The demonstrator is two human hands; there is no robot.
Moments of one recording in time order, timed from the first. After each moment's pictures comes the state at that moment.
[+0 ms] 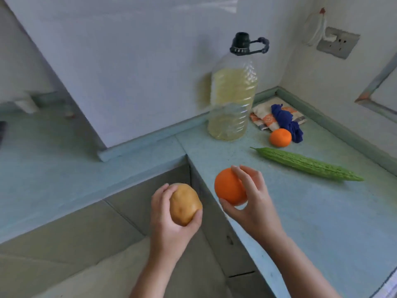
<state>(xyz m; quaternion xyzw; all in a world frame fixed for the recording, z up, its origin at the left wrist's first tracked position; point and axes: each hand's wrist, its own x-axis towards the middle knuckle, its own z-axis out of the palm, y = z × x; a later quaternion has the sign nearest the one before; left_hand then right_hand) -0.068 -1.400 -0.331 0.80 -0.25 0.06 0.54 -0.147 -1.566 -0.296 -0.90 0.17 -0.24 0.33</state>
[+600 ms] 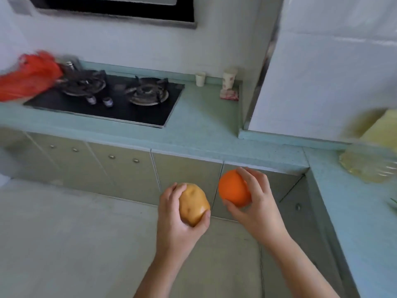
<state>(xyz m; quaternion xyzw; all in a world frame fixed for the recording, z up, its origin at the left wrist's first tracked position) -0.164 -1.128 -0.308 0.83 -0.01 0.26 0.49 -0.132 -1.298 -0.272 -0.90 -0.12 -0.14 0.39</state>
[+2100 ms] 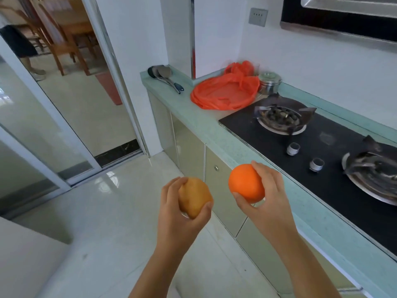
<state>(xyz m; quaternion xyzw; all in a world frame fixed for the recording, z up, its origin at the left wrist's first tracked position) -0.049 -0.571 -0.288 0.77 0.34 0.36 0.39 0.098 -0.682 -0.269 -0.79 -0.39 0.05 0.46</state>
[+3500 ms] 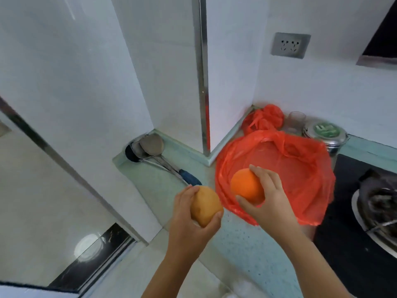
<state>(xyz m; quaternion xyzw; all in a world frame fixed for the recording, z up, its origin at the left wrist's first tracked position) 0.266 -0.003 -0.299 0.83 0.20 0.30 0.43 0.392 -0.140 -0.279 -0.85 -0.30 0.00 0.44</state>
